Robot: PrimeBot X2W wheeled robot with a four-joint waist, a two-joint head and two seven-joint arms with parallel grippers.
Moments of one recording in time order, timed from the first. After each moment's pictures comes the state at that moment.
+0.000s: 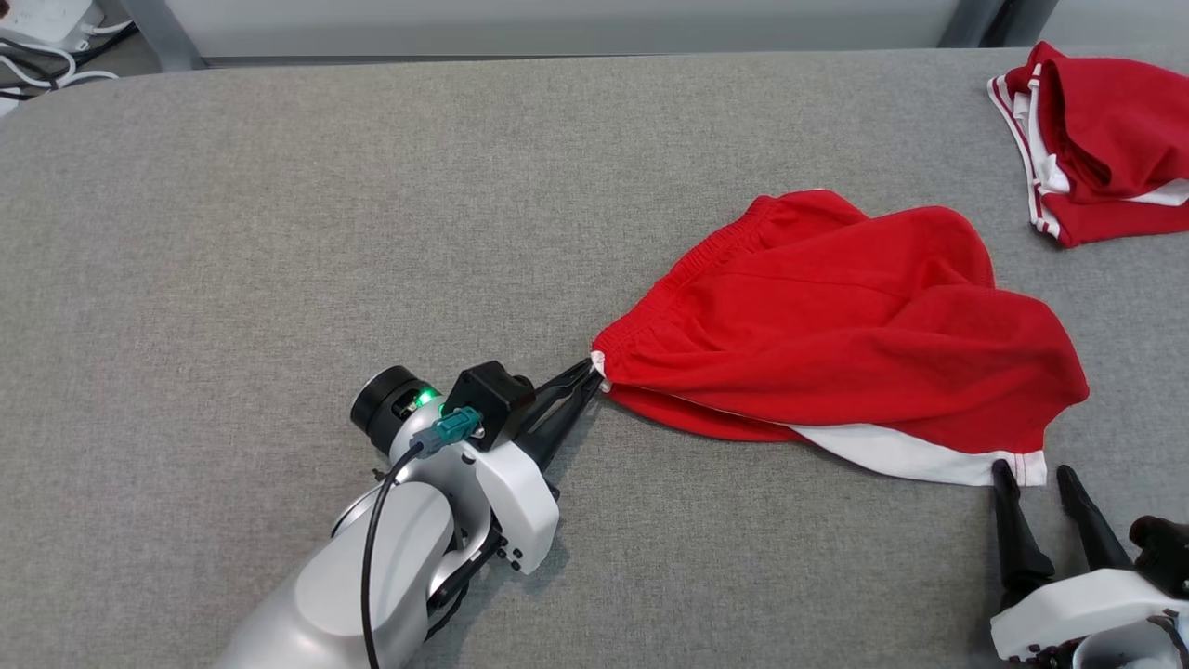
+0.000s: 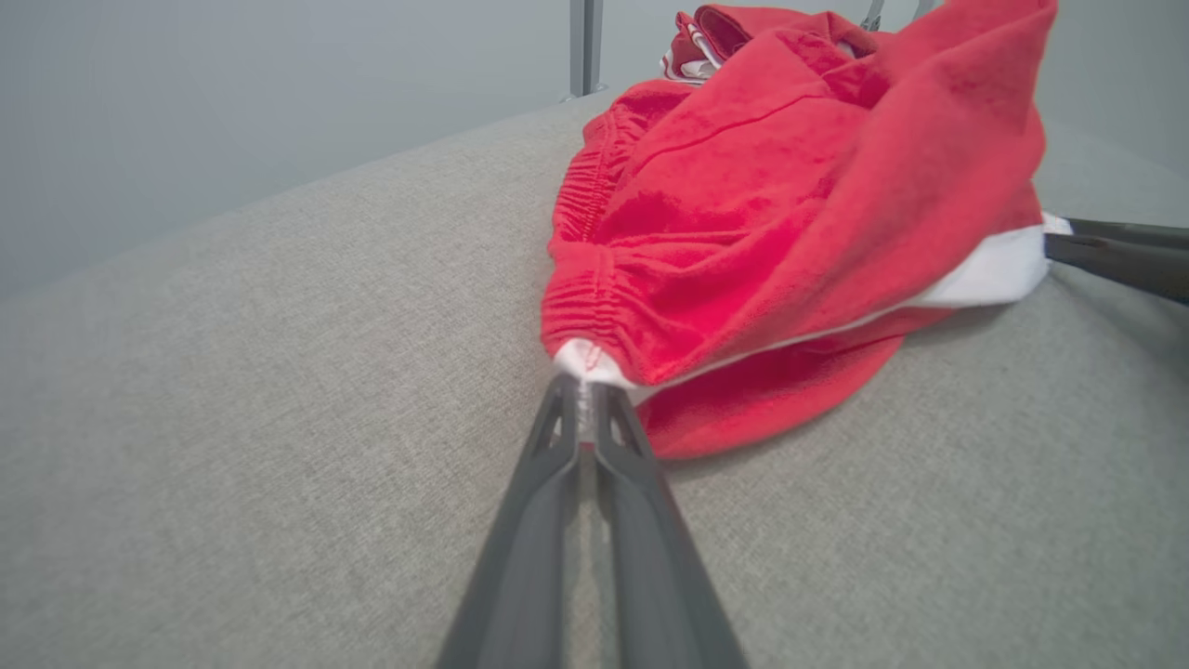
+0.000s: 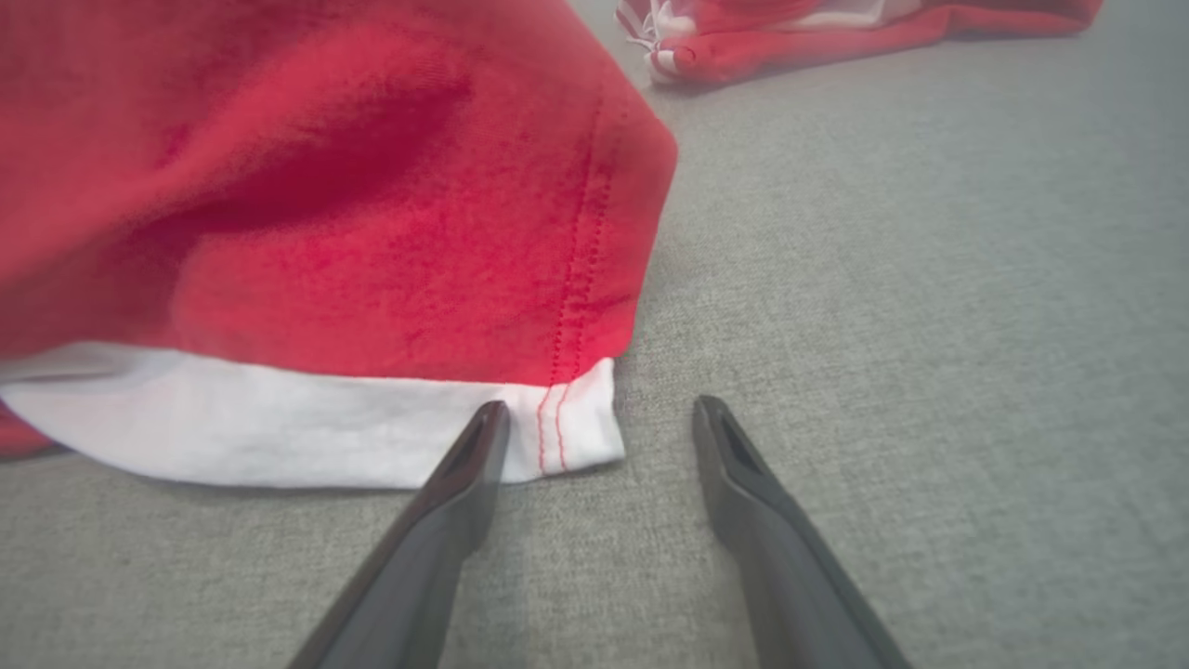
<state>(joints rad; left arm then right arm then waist) -0.62 0.16 -0.83 0.62 -0.47 -0.12 -0.21 -0.11 -0.15 0.01 0.44 0.40 0.13 -0.25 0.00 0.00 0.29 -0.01</state>
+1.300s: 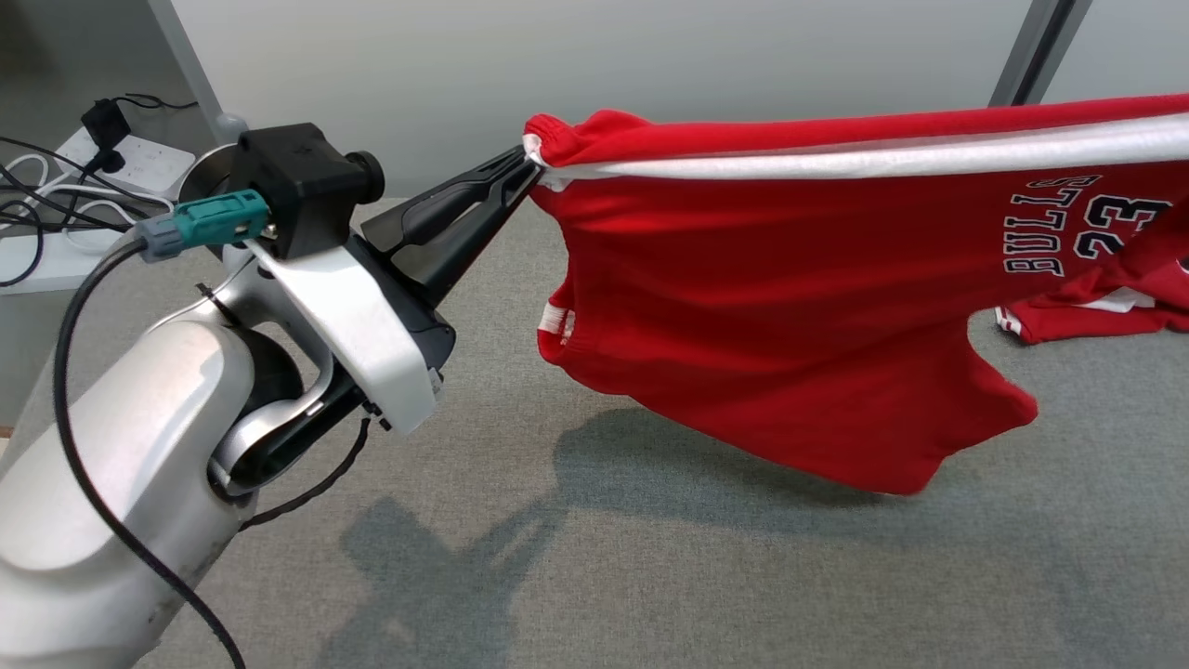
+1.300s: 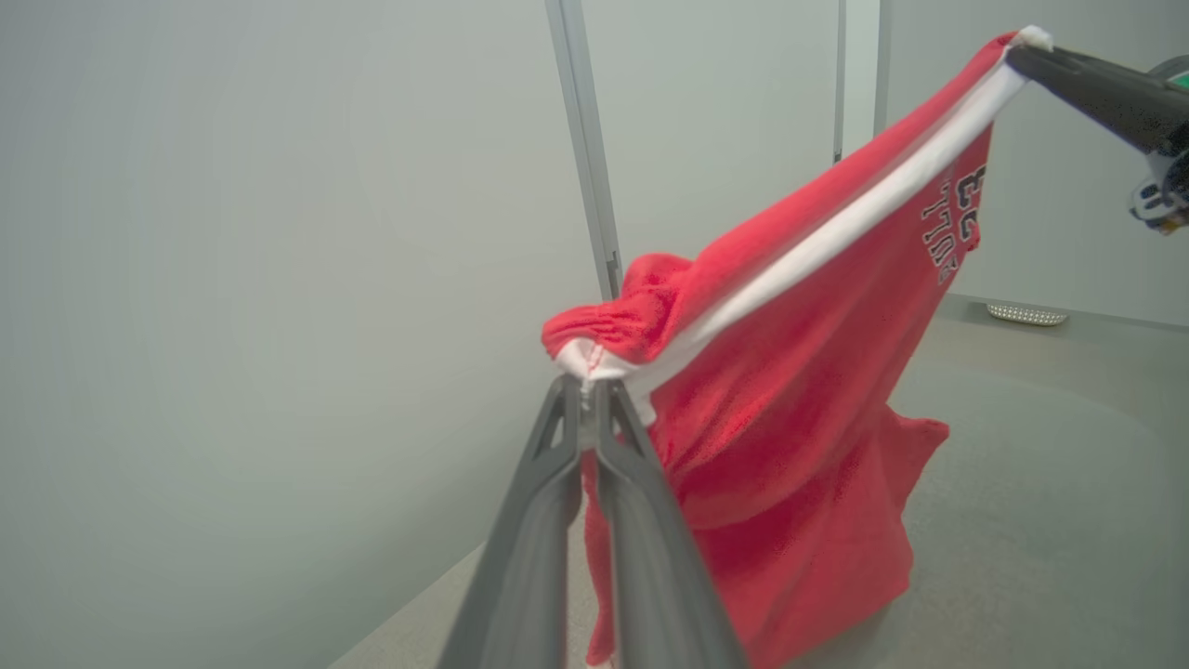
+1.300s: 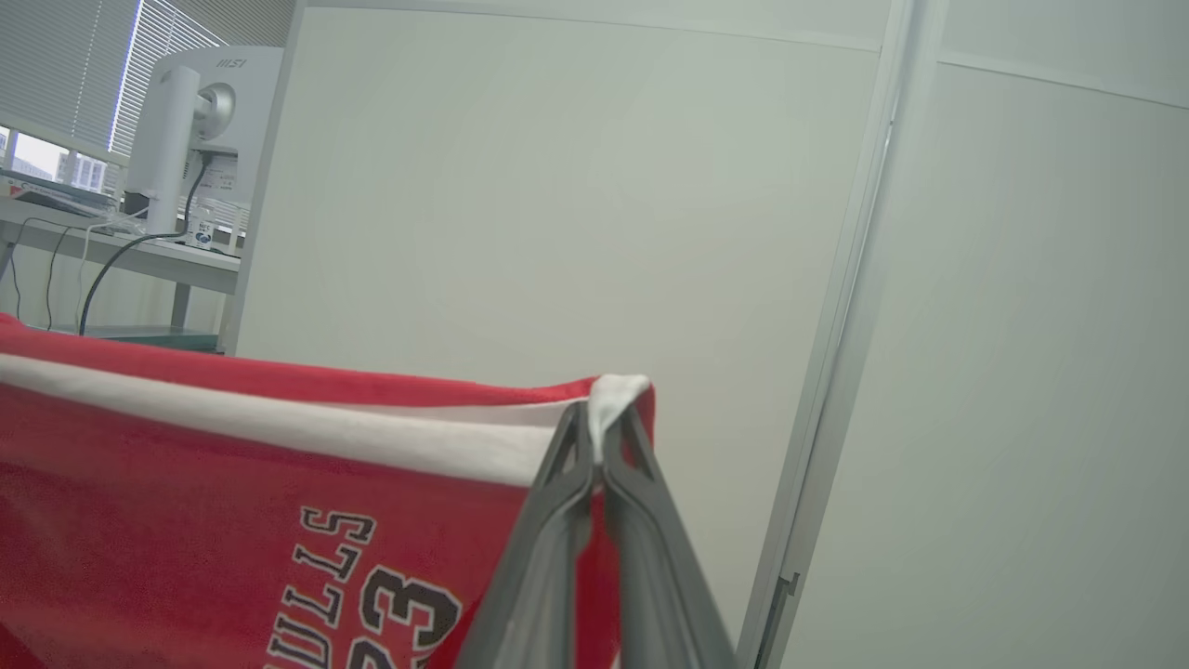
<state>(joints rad) -0.77 0.50 -0.69 -0.01 -0.77 -0.12 0.14 -0.25 -0.49 -0.09 -0.26 0.38 0.13 -0.06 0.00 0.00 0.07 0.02</state>
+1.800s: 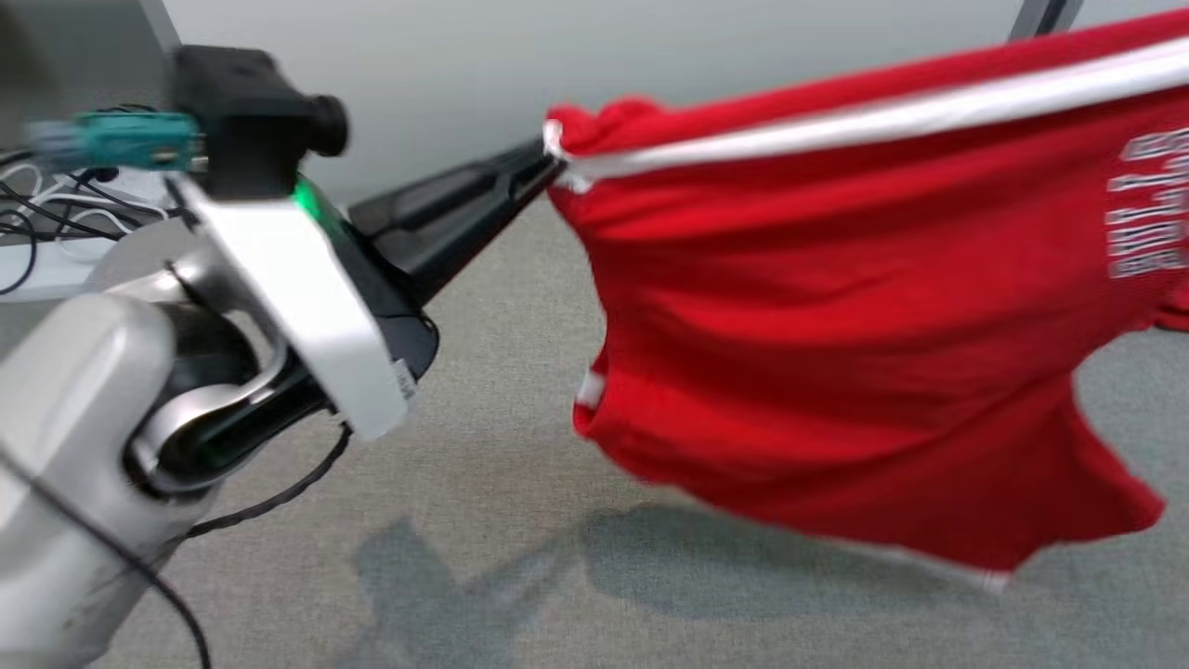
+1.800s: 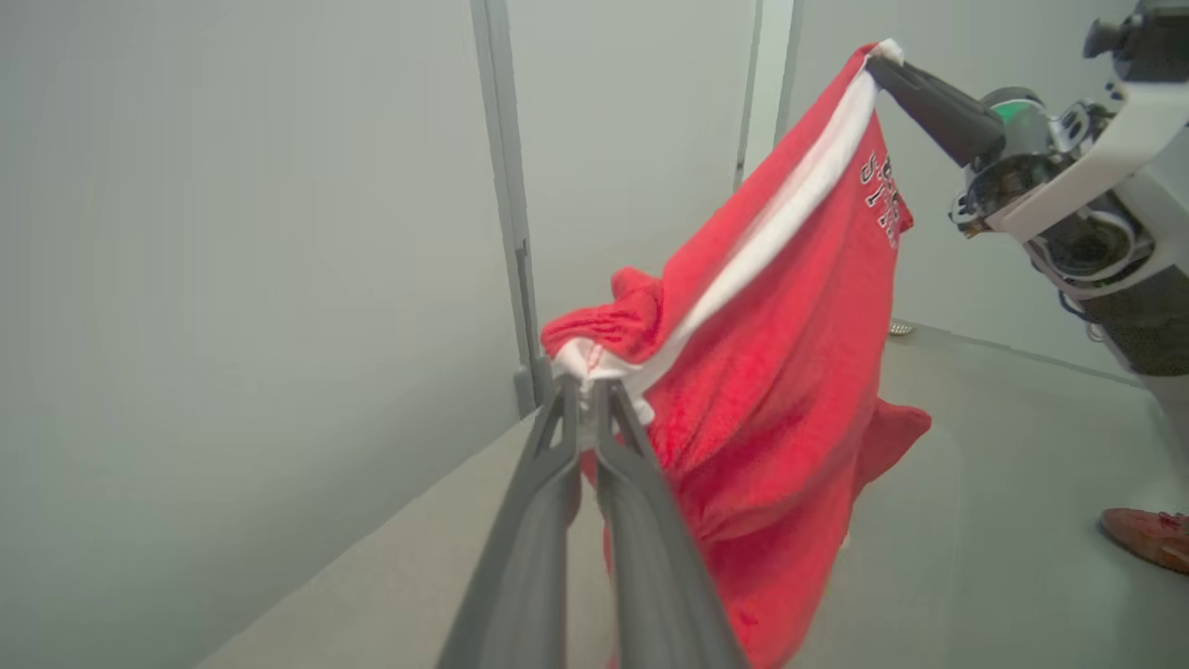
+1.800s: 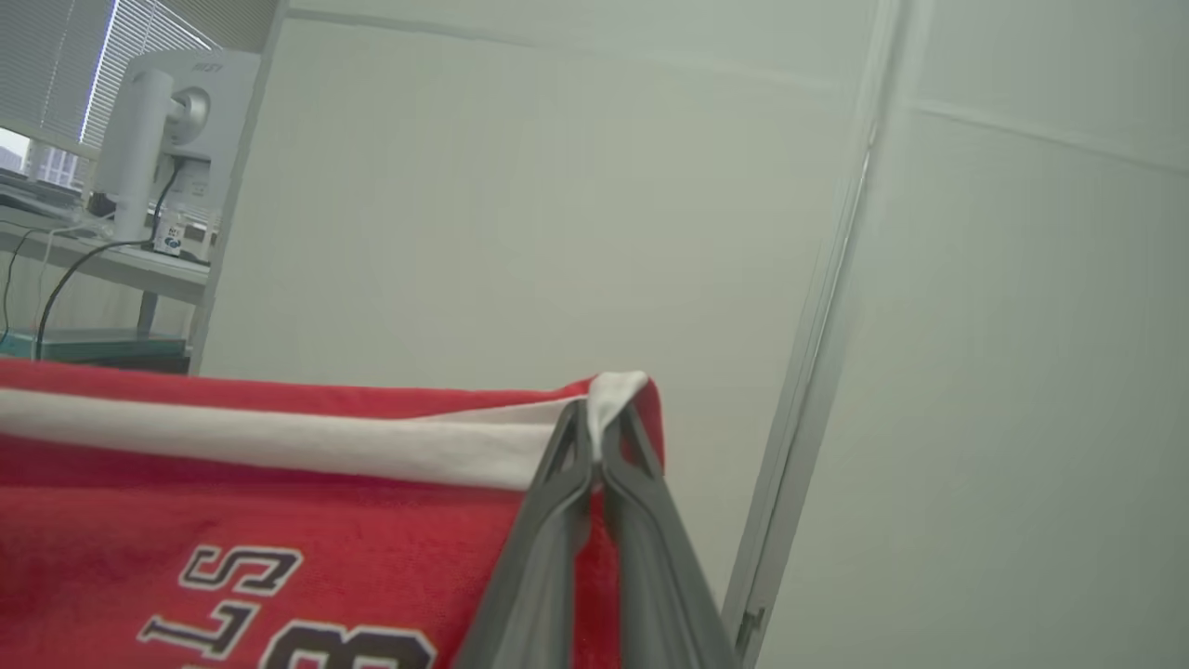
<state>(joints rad) -0.80 0.59 -0.63 -0.26 -1.06 -0.10 0.37 -0.36 -0.53 -0.16 -0.34 0.40 0.13 0.07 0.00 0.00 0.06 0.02</state>
